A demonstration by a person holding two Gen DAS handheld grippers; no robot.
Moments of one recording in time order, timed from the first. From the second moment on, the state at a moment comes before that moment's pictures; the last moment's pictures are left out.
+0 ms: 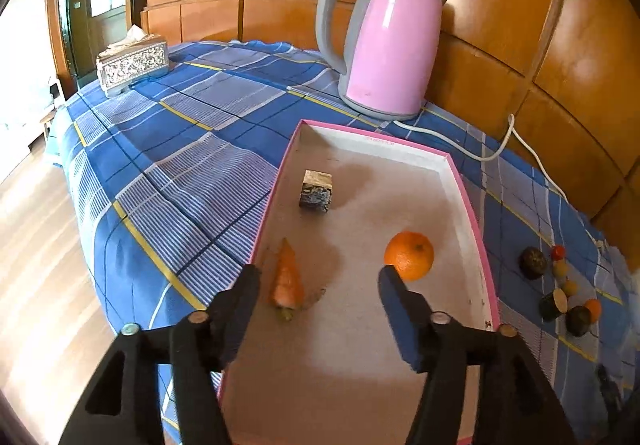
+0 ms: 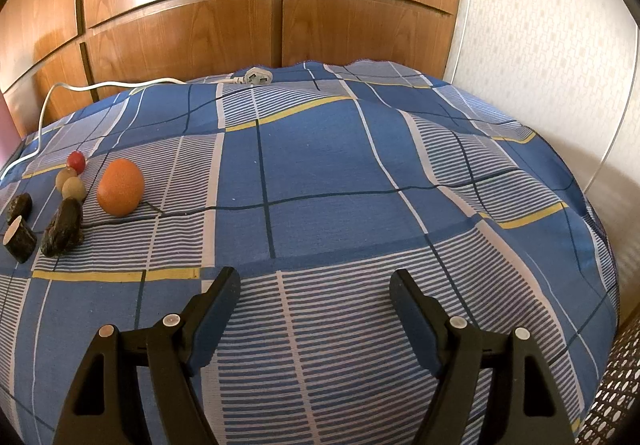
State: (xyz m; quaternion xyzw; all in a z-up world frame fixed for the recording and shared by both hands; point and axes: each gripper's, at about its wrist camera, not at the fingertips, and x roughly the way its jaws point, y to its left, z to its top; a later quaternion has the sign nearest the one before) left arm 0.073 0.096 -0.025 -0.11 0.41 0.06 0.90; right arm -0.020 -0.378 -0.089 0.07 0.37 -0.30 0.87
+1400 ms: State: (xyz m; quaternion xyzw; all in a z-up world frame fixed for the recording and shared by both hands) left arm 0.041 0.083 -0.026 -0.10 0.39 0.04 0.92; right arm 0.074 -0.310 -0.030 0.06 0.40 -0.09 0.91
